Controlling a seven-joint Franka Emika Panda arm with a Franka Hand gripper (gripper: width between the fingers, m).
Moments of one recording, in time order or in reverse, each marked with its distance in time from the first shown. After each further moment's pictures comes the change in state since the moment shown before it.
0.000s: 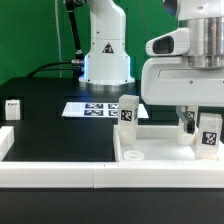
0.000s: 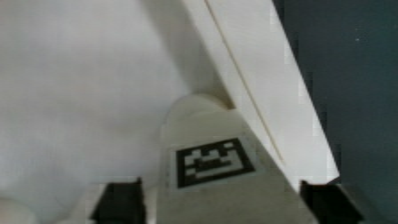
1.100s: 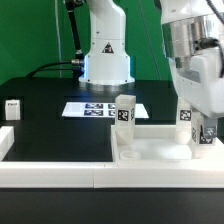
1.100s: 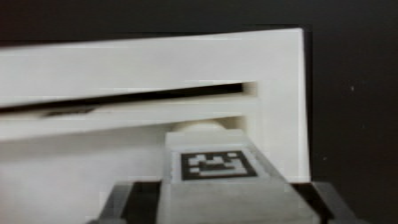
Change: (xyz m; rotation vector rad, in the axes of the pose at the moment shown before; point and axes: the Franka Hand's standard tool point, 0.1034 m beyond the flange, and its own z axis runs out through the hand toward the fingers) arm 0.006 0.005 -0.002 0.094 -0.077 1.143
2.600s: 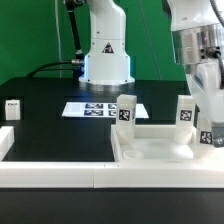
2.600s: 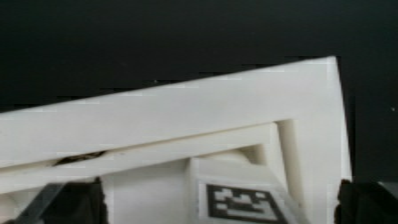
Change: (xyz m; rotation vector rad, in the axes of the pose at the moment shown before) arm -0.012 0.012 0.011 -0.045 0.002 -0.013
